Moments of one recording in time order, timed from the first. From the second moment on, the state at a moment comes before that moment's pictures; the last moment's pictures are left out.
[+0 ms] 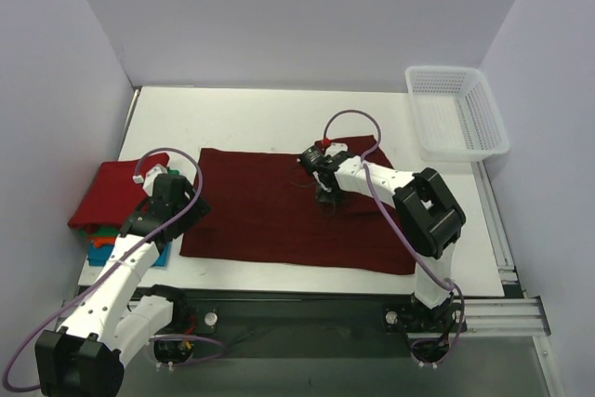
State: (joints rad) left arm -0.22 0.89 0.66 -0.66 -0.23 -0.85; right arm 0.70 1.91 1.27 -0.65 0.41 0.76
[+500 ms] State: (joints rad) left arm -0.22 0.90 0.65 -0.64 -0.23 -0.85; right arm 0.77 1.91 1.28 -0.65 0.45 0.72
